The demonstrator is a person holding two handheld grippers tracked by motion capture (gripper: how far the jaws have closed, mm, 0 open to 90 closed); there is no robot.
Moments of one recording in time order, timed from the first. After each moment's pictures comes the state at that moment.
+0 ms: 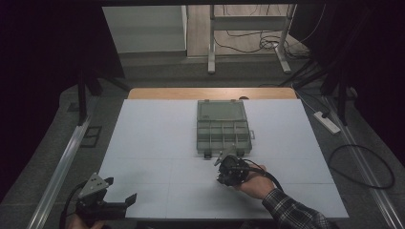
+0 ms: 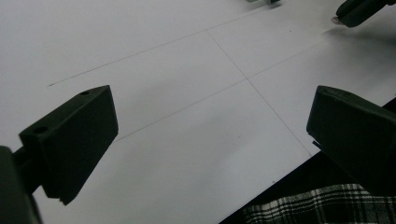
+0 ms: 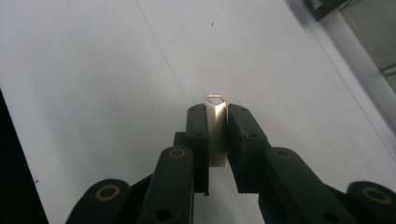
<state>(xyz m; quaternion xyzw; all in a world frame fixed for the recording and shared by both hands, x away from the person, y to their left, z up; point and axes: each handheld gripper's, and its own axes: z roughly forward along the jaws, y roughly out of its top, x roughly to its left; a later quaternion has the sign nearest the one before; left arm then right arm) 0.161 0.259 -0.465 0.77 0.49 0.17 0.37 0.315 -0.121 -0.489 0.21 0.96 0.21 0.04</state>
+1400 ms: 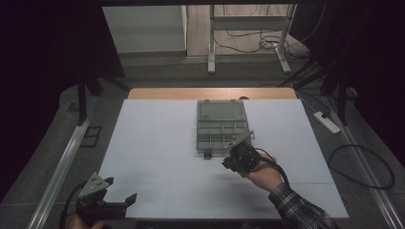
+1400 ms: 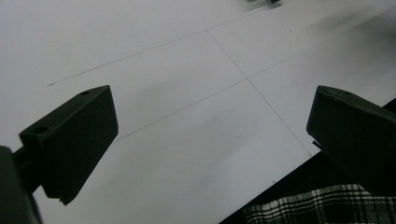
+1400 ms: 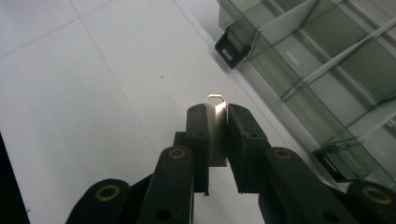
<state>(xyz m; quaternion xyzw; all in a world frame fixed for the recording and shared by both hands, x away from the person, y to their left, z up) 0.161 0.259 -0.465 0.77 0.49 0.17 0.37 0.334 -0.145 -0.457 0.25 0.92 0.28 0.07</state>
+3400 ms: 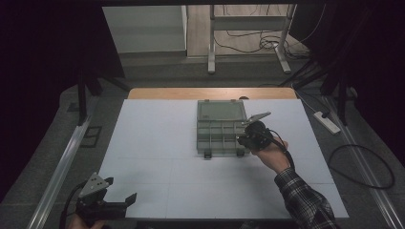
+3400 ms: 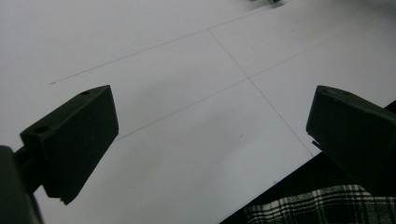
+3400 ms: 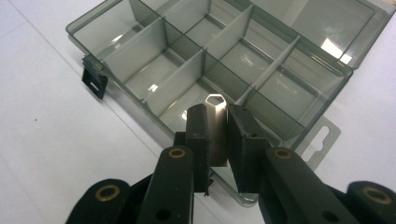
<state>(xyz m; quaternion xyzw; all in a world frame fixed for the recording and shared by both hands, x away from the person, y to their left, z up) 0.161 0.259 -0.465 0.77 0.49 0.17 0.37 0.399 -0.186 -0.453 0.34 0.88 0.29 0.14</state>
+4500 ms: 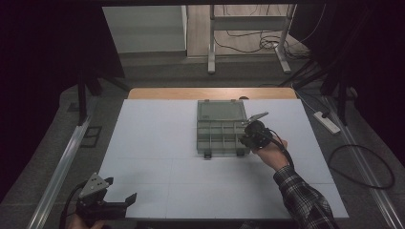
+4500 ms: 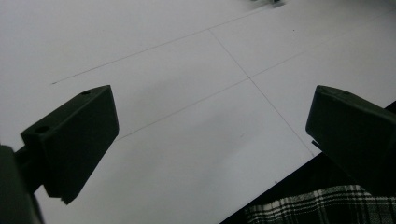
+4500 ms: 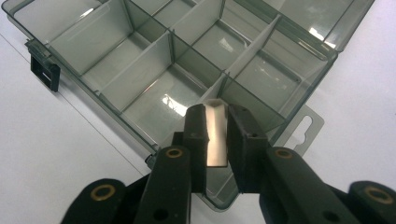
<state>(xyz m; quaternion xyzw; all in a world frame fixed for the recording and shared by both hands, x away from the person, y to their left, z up) 0.161 0.258 -0.465 0.77 0.49 0.17 0.37 0.411 -0.188 -0.467 0.36 0.88 0.26 0.16</state>
